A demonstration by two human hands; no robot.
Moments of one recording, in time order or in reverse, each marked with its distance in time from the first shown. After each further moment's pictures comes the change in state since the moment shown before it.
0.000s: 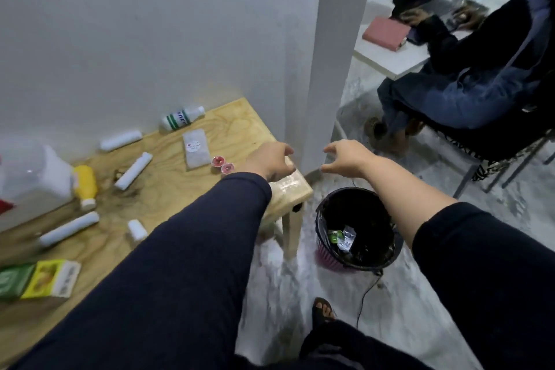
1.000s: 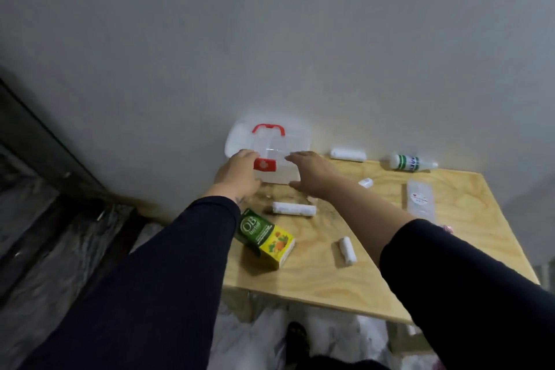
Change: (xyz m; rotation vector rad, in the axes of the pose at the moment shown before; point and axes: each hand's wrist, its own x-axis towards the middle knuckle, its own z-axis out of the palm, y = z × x) left_hand -0.267 -0.410 -0.112 -0.128 0.539 -0.641; right_hand 0.004 -0.497 0.147 -0.320 0.017 -0.919
